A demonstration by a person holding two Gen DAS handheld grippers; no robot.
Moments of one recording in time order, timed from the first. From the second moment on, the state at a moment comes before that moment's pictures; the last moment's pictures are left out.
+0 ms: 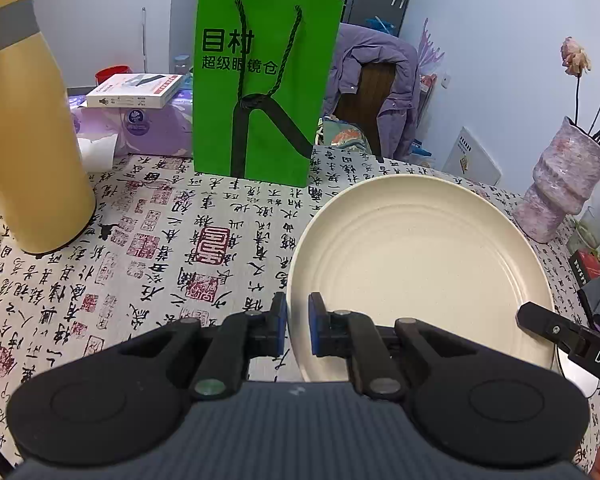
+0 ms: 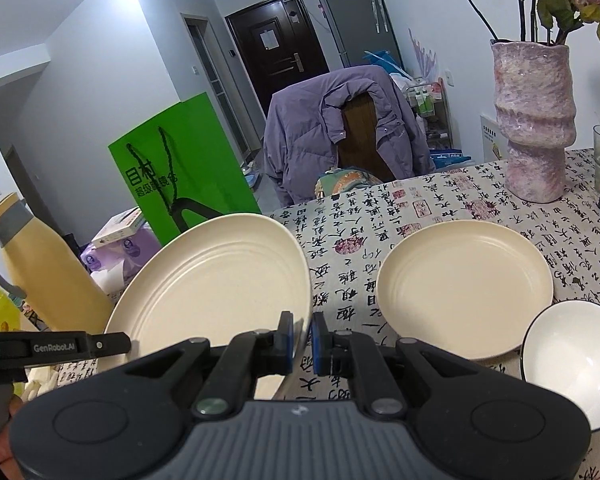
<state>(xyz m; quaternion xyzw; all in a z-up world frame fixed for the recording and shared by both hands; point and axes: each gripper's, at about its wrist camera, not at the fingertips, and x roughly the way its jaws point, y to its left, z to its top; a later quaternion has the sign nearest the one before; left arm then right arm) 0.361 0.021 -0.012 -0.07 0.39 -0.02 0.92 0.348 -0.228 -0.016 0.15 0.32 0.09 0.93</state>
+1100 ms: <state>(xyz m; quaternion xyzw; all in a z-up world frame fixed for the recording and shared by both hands) 0.302 0.008 -0.002 -0.06 0.38 -0.02 0.92 0.299 -0.239 -0.012 0.16 0.32 0.10 0.93</state>
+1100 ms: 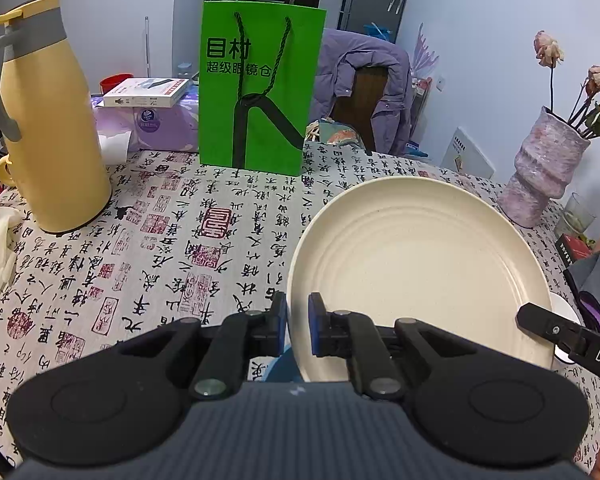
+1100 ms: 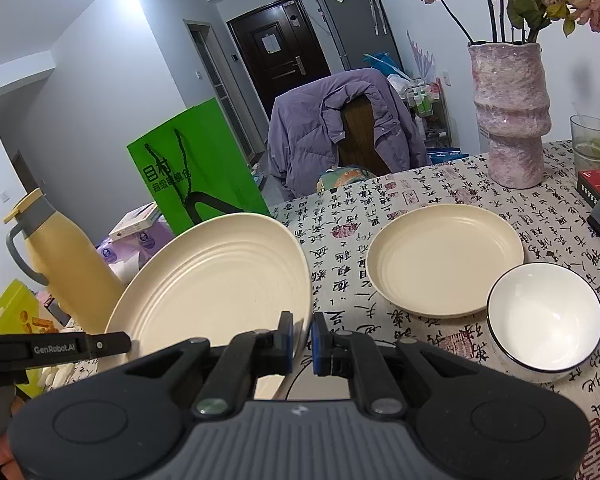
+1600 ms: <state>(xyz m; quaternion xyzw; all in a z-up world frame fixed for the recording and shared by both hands) 0.273 0.001 0.001 -0.06 0.38 -0.02 0.92 0.270 -0.247 -0.012 0.17 0.31 0.10 0.93</state>
